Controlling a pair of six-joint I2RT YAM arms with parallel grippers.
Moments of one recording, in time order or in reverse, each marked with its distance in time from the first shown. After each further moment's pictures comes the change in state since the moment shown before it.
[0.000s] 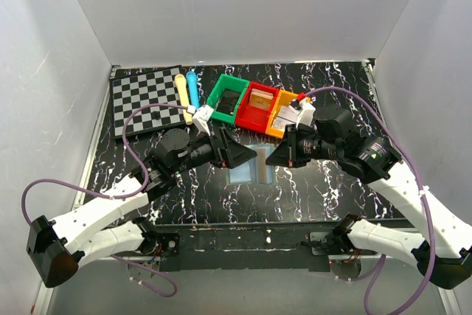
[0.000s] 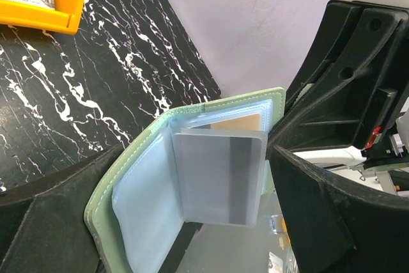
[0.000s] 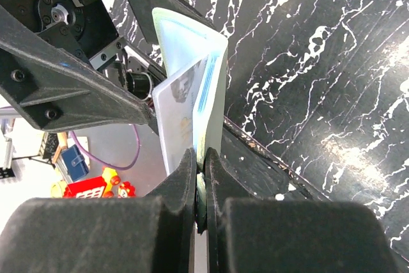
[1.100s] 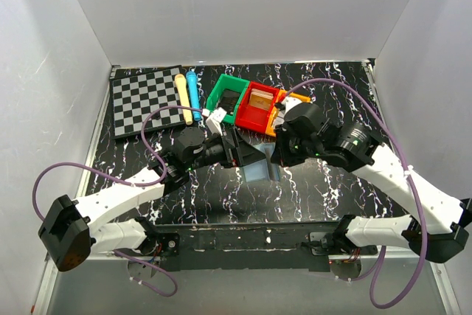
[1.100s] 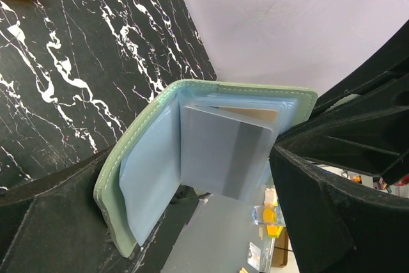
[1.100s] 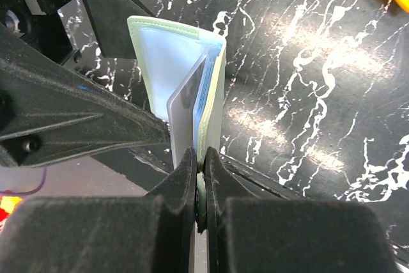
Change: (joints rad) left arm 0.000 0.170 -0.033 0.139 0.076 -0.103; right arm 0.166 0.174 0.211 -0.280 0.387 -0.066
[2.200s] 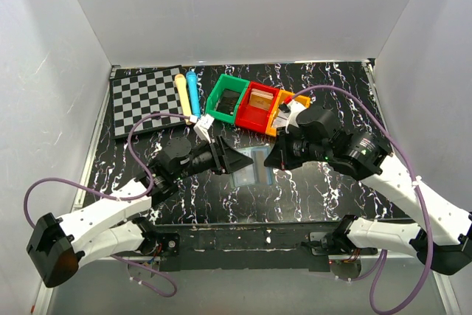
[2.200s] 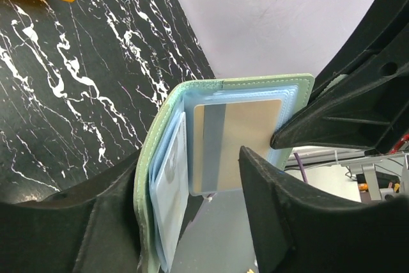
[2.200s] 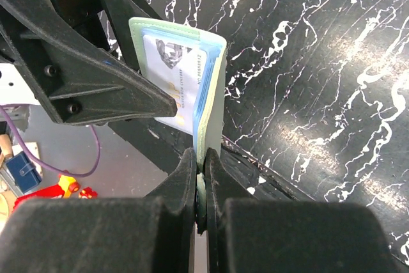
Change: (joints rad) left arm 0.000 -0.160 -0.096 -0.014 -0.043 0.011; right arm -0.030 -0.089 -0.117 0.161 -0.158 0.027
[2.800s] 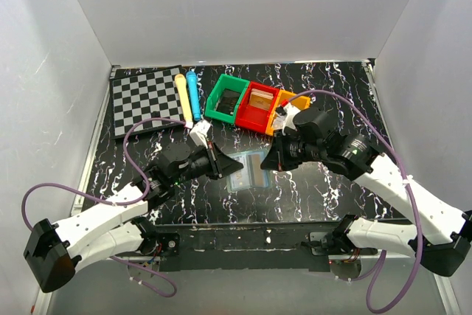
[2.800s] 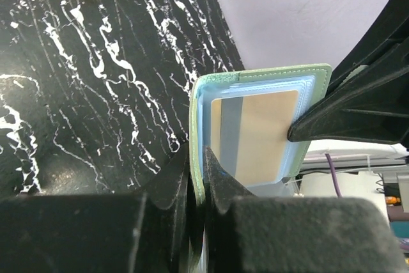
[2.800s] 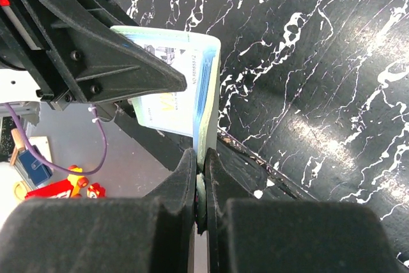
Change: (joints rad) left arm 0.000 -0.064 -0.045 -0.098 -0.058 0.045; right arm -0.037 0.000 -0.086 0.087 -0.085 0.014
